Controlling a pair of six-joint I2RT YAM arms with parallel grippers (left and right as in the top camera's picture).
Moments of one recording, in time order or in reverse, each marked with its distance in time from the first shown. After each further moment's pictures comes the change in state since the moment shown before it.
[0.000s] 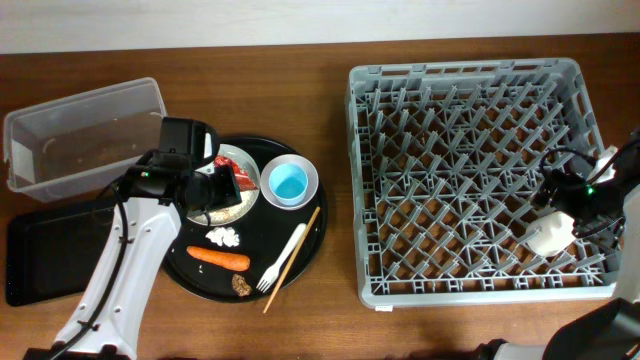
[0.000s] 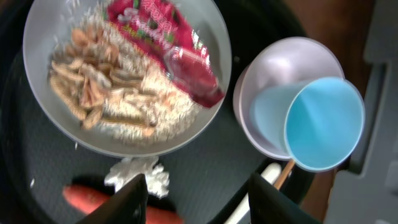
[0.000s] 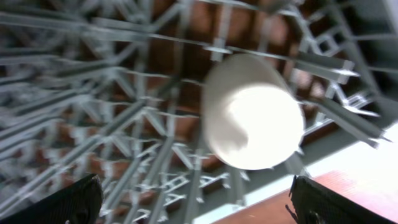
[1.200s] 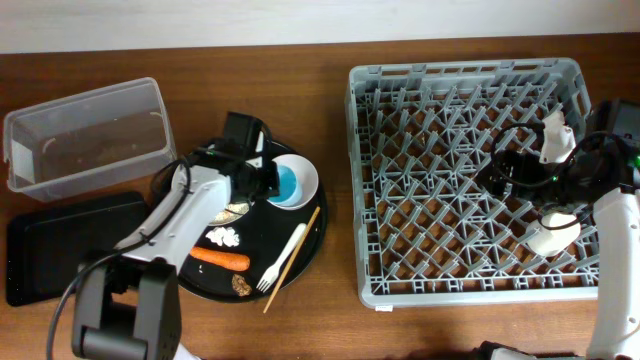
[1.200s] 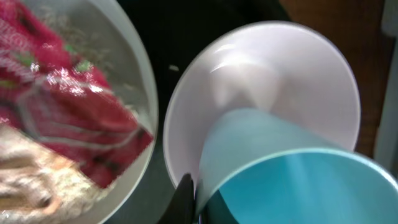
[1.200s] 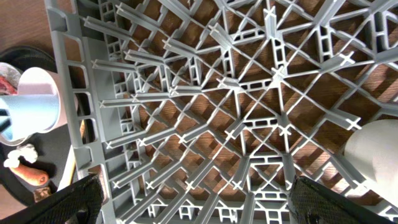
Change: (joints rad) left arm -0.148 0.286 0.040 0.189 0.021 0.003; right arm 0.238 -0.132 0.038 -0.001 -0.243 -0.119
